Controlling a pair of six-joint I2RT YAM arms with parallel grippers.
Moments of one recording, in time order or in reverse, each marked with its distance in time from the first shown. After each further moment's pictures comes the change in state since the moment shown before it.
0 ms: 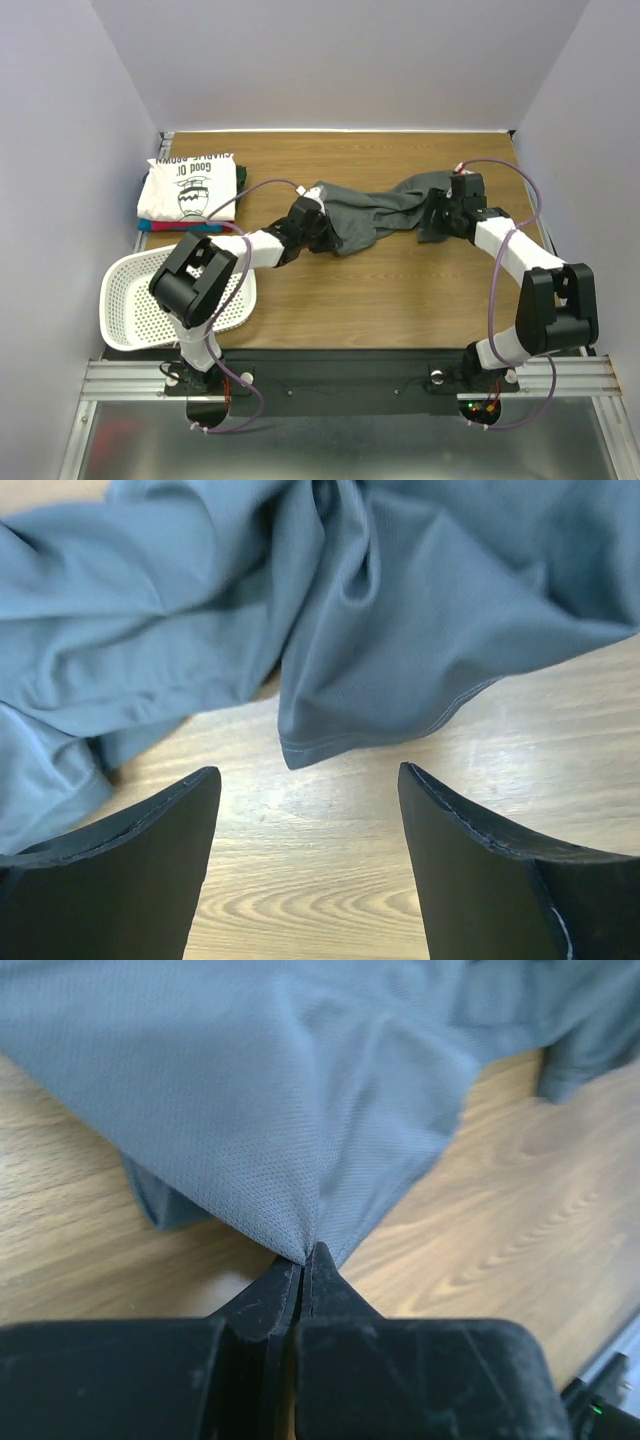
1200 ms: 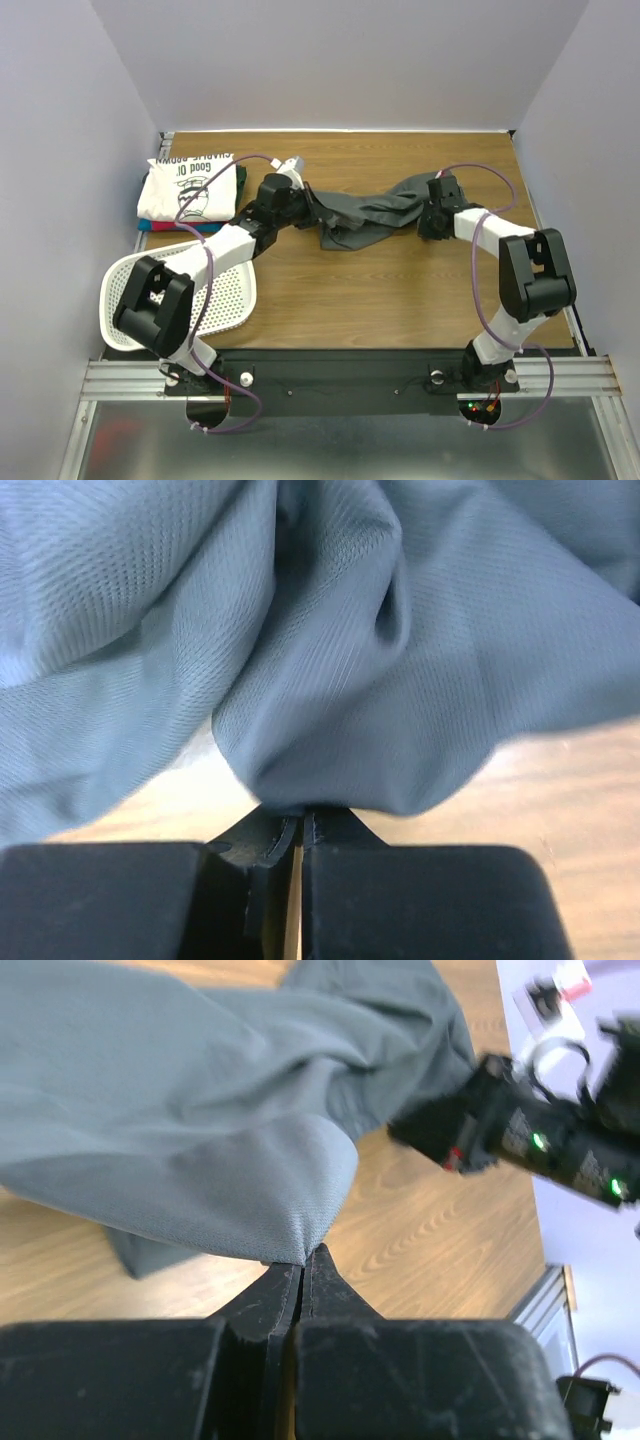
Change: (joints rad) left arm 0.091 -0.251 0.048 -0.092 0.095 0.000; right arm 0.068 0.251 0.045 0.041 0.089 0.023
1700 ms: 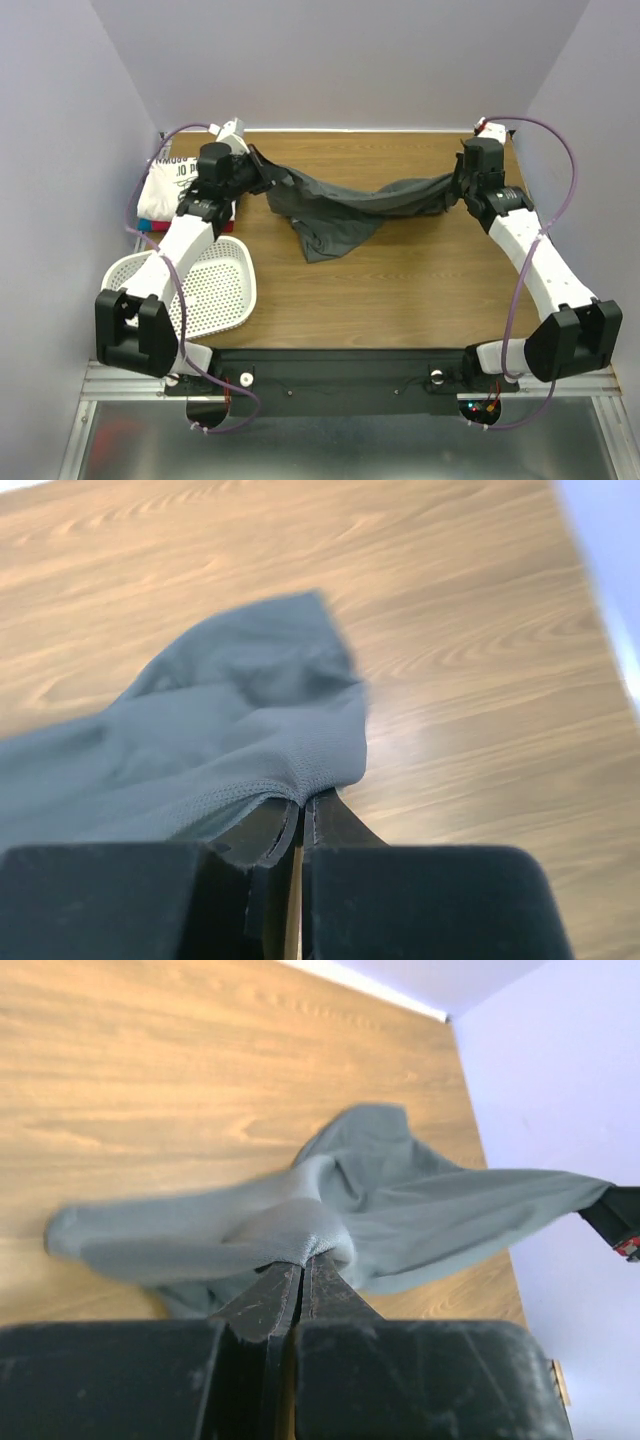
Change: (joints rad) left arm 0.294 -0.137 0.119 -0.114 0.093 0.063; right arm 0.001 -0.385 0.199 -0.155 0.216 -0.112
